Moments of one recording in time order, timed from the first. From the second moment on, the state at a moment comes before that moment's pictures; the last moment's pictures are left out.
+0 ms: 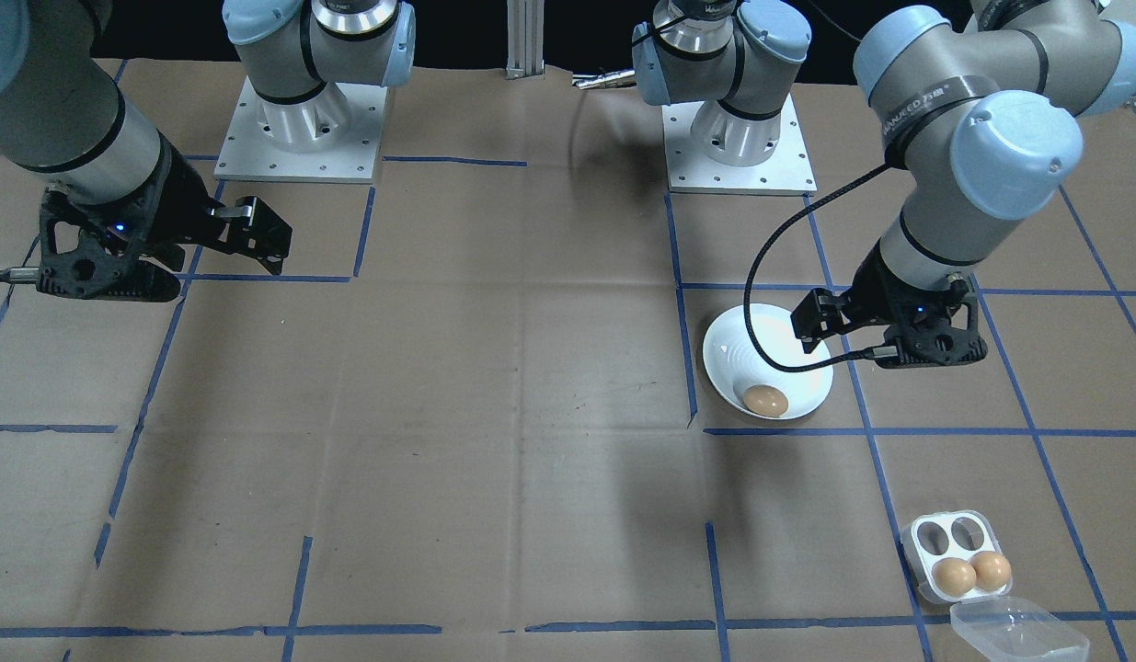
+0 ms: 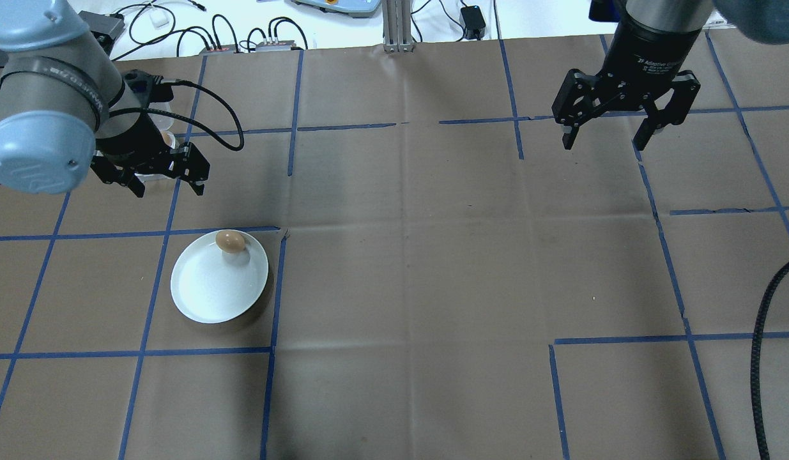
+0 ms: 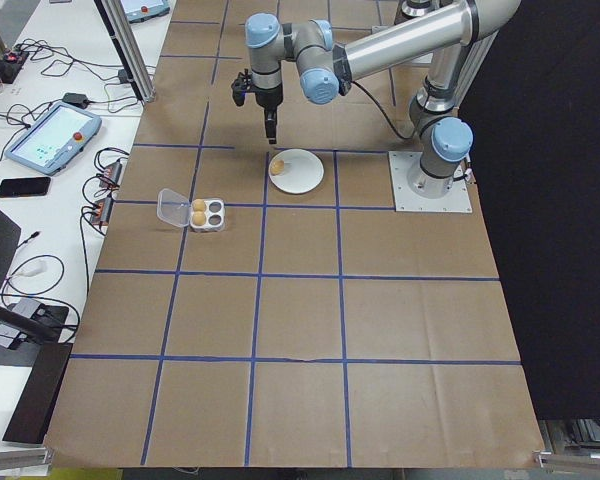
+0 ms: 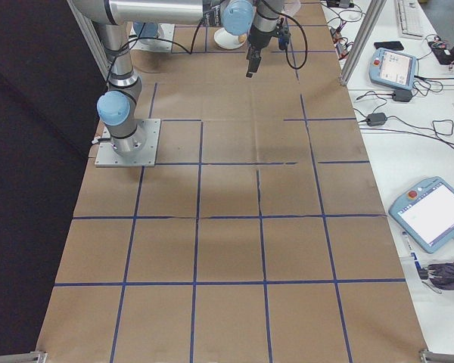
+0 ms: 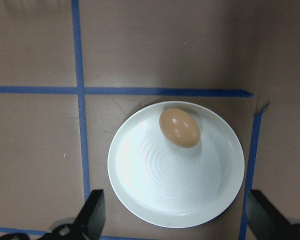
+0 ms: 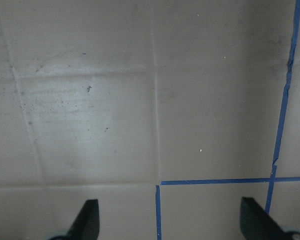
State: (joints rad) left arm -1.38 -1.72 -1.72 -1.30 1.65 0.16; right arm 1.51 -1.42 1.43 -1.38 -1.54 -0.02
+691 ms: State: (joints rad) left arm -1.23 -1.94 -1.46 -1.30 1.66 0.57; right arm 1.51 -1.42 1.43 -1.38 -1.54 -0.02
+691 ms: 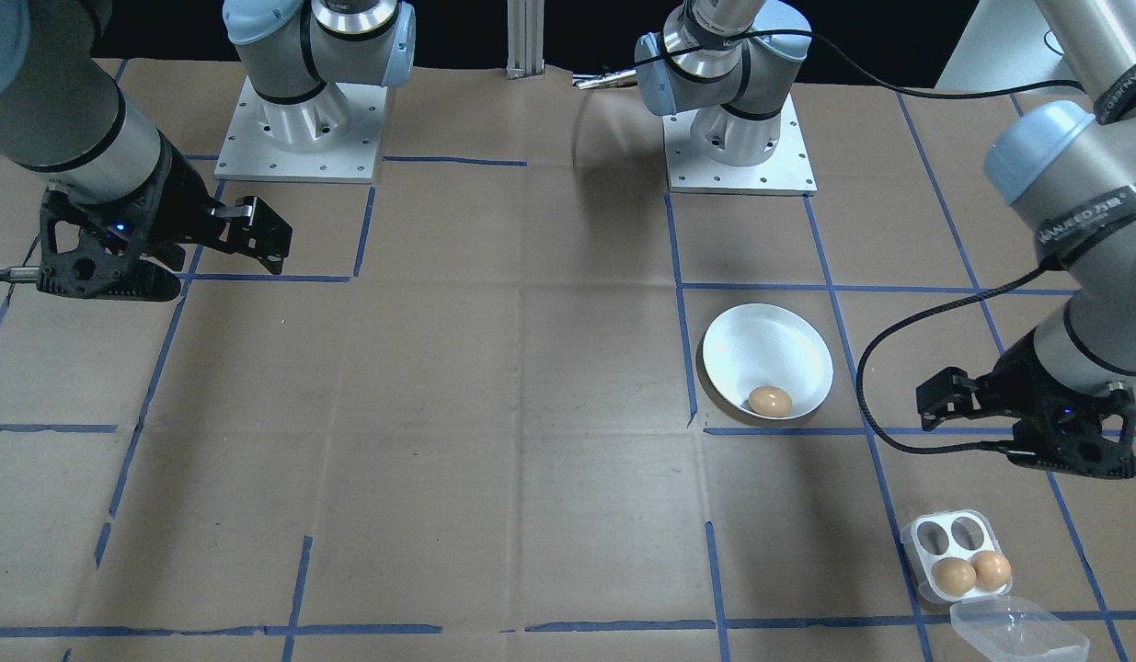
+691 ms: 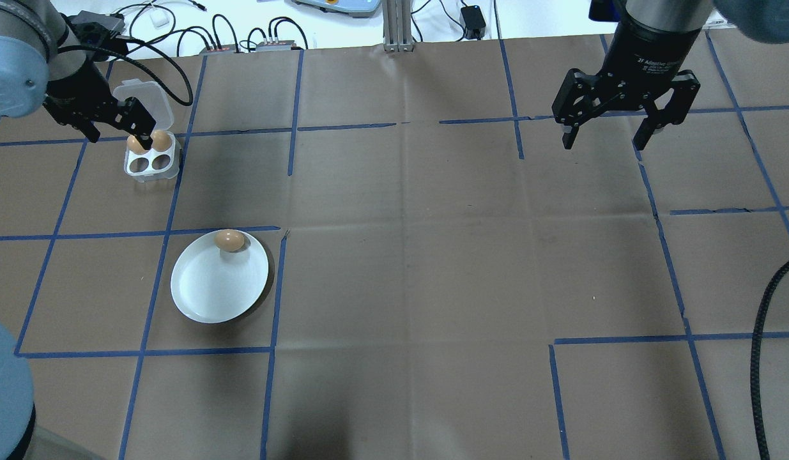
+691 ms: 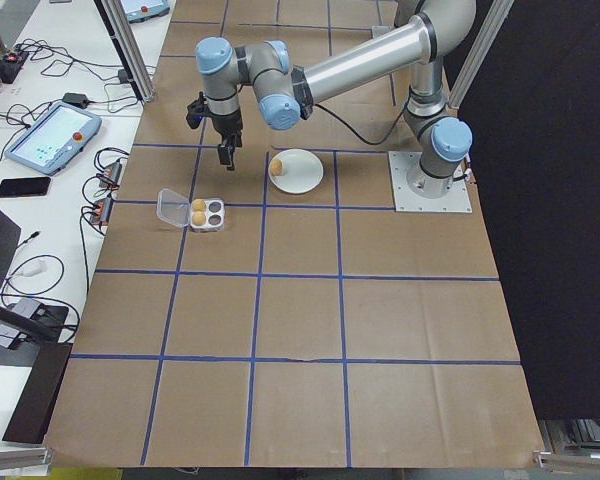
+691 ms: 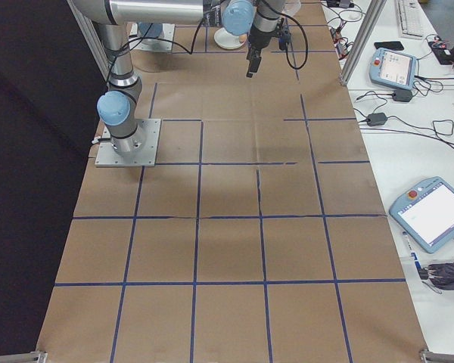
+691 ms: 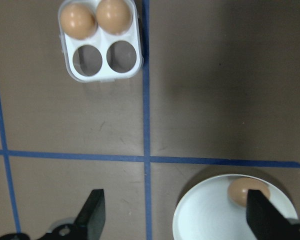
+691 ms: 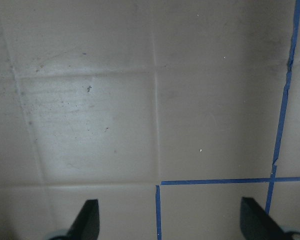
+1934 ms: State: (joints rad) left arm -1.18 -2.27 -1.17 -1.26 1.62 1.44; right arm 1.51 -1.42 1.43 -1.38 -1.54 -0.02
